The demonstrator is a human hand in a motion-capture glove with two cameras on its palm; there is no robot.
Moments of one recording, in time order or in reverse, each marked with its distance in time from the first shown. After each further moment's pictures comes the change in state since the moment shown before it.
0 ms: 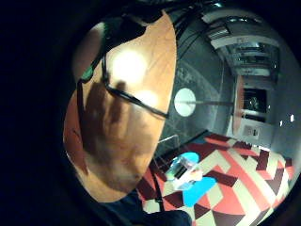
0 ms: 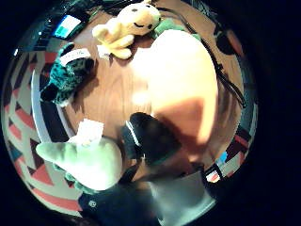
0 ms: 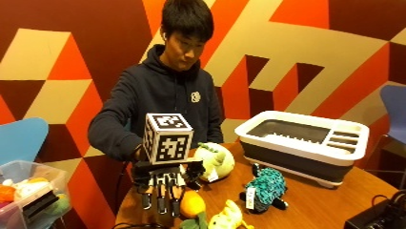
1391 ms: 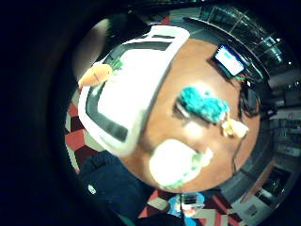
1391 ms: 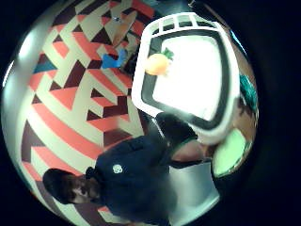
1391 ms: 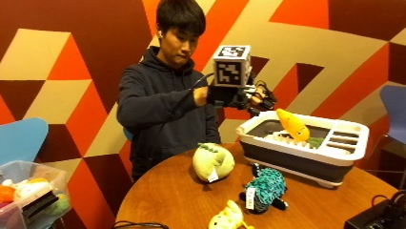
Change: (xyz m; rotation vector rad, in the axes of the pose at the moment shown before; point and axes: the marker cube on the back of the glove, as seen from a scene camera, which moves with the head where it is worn) arm -0.232 0.109 -0.166 0.042 -0.432 -0.834
